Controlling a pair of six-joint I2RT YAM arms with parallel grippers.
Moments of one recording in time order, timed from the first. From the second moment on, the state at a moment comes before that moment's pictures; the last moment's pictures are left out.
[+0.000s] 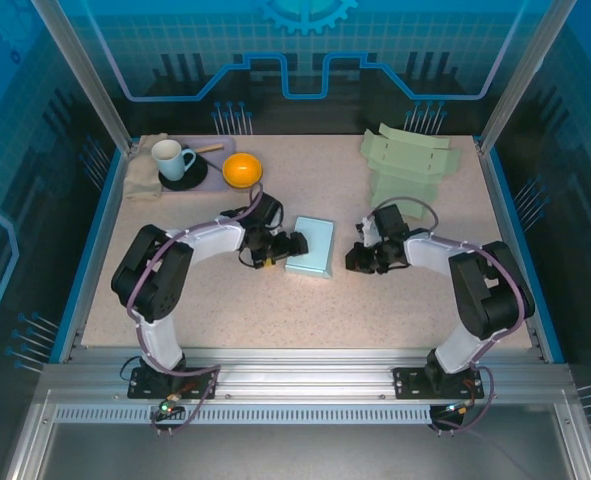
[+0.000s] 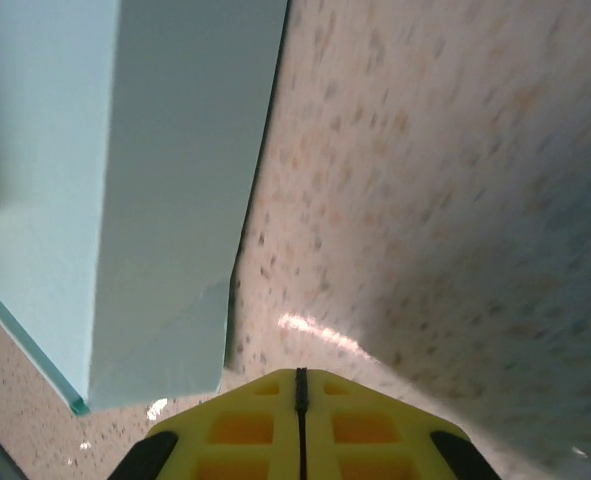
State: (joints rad) left arm -0.49 1.84 1.11 -0.42 0.33 -0.72; right arm 0.33 1.65 0.80 -0.30 -0.50 0.41
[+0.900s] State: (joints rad) left arm -0.58 1.80 1.07 -0.32 0.22 -1.05; right arm 0.48 1.67 0.64 0.25 -0.51 0.87
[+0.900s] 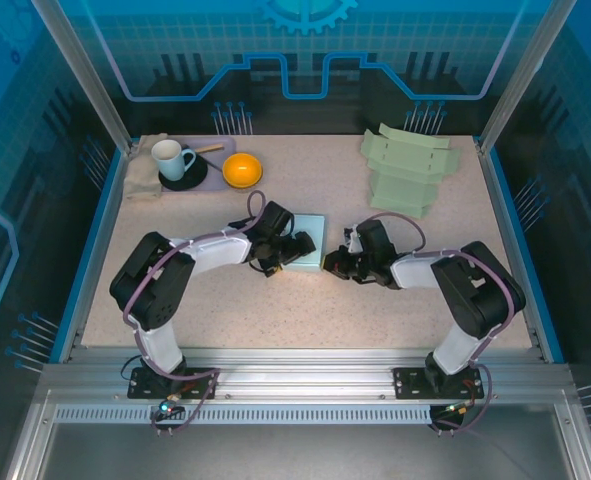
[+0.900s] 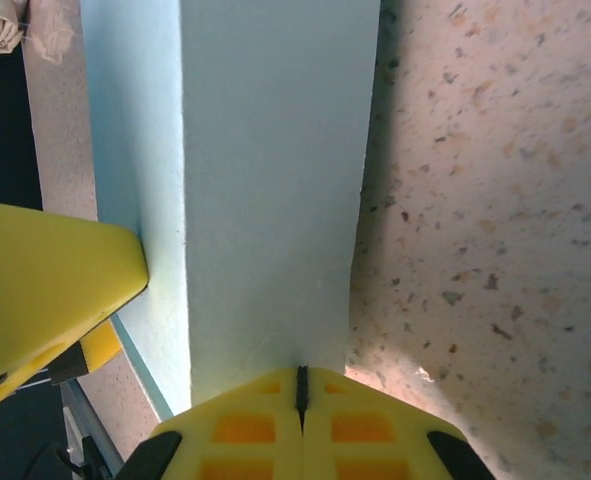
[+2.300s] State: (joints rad) left arm -0.46 1.85 1.15 -0.32 0.15 -1.10; right arm 0.38 1.95 1.26 -0.35 -0.39 0.15
